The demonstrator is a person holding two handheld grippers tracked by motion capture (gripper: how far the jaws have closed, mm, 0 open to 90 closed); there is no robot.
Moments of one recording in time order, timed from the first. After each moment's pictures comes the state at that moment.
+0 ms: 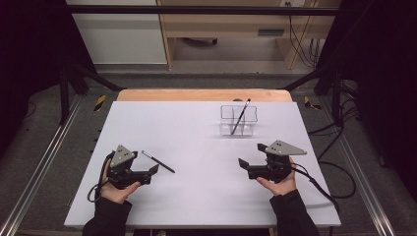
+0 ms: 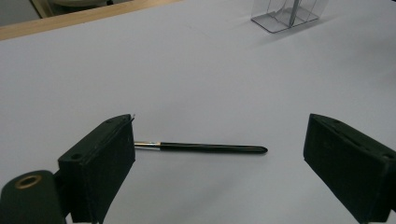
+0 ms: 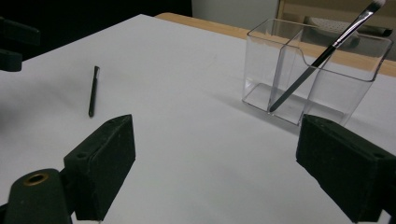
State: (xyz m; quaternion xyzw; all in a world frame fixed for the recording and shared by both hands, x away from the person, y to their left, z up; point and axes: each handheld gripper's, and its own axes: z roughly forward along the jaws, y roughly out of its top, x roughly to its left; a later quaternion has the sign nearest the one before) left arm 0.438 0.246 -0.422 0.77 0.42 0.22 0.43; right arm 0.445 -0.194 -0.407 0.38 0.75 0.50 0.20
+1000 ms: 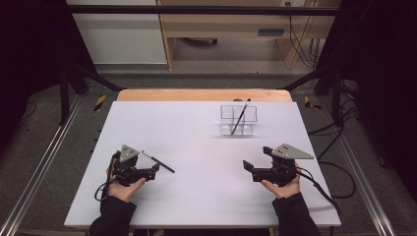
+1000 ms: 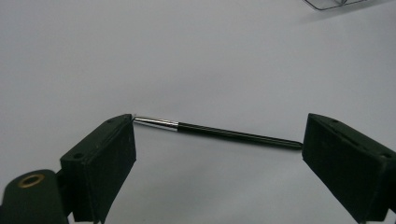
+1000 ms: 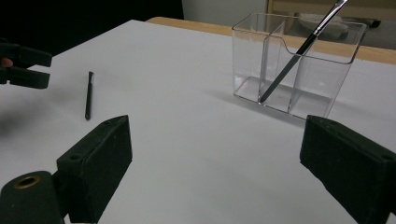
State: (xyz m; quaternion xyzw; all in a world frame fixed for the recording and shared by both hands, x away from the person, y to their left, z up) left arm 0.455 0.239 -0.446 0.75 0.49 0.22 0.39; right arm 0.436 -0.205 -0.411 0.41 0.73 0.51 0.20
